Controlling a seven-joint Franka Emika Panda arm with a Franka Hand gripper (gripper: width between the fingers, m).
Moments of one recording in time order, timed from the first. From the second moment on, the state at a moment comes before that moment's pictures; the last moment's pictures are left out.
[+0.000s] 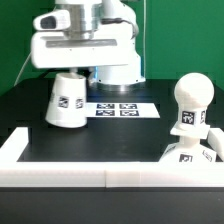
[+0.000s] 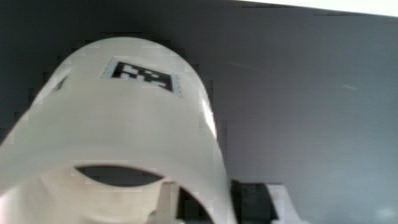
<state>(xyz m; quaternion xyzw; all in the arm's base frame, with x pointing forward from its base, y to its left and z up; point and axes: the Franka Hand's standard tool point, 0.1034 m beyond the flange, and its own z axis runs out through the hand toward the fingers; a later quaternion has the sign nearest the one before) 0.410 -0.083 0.089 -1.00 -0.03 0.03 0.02</state>
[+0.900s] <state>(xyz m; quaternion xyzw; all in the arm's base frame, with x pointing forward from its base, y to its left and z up) 0.521 -0.010 0.160 -1.00 0.04 0.04 0.04</state>
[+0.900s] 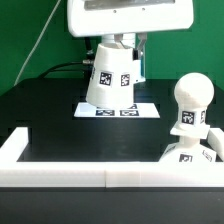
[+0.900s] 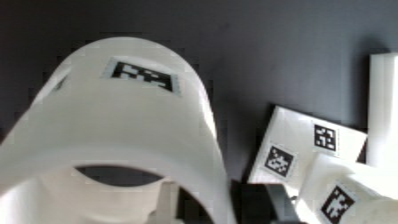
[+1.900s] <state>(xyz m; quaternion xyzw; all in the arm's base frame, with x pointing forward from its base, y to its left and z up) 0.591 0.080 0.246 -0.99 0.14 0.05 0.06</state>
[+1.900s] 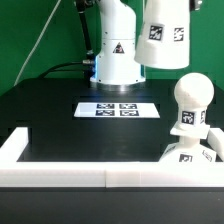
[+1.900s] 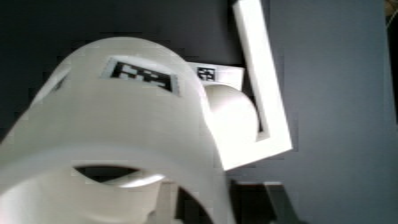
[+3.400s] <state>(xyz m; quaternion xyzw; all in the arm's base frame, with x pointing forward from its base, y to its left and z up) 0.616 0.104 0.184 -0.99 0.10 -0.01 0.06</state>
